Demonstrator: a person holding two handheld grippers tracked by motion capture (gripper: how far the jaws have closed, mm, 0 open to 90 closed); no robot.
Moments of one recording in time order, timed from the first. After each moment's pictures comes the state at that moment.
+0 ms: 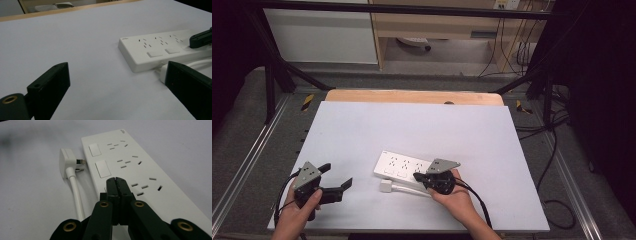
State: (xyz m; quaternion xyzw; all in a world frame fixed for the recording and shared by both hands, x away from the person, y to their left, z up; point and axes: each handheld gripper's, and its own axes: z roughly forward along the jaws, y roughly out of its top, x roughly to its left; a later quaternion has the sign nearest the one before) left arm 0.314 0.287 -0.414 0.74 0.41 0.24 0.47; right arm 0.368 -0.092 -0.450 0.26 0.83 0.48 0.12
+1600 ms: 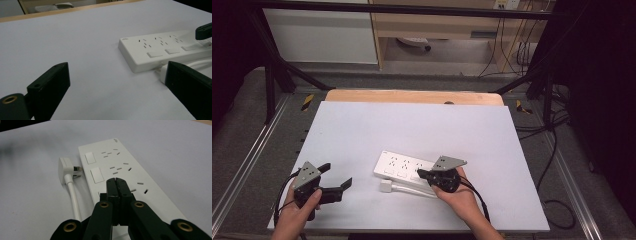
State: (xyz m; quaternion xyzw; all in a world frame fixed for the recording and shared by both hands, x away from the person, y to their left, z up) left arm 0.314 0.287 -0.413 0.74 0.41 0.24 0.48; right arm 0.368 -0.104 -0.437 0.27 0.82 0.49 0.12
